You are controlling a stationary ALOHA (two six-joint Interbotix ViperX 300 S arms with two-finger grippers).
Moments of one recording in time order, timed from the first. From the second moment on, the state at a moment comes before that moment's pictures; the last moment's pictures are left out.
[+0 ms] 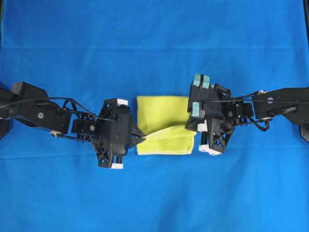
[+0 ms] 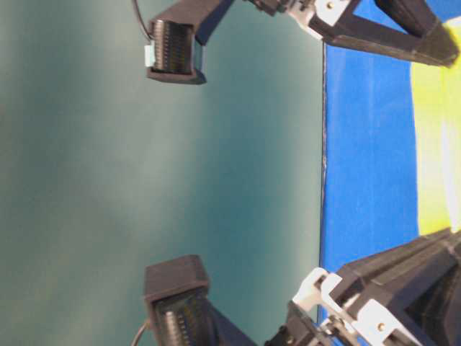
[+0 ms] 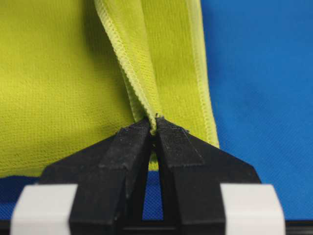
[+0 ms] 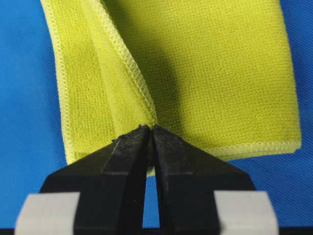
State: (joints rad) left arm -0.16 0.13 0.74 -0.03 -0.17 0.01; right arm 0.06 -0.04 0.79 -0.12 0.16 0.40
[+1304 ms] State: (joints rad) left arm -0.17 -0.34 0.87 -0.03 -0.07 0.03; right arm 0.10 -0.43 0.85 -0.18 0.22 0.39
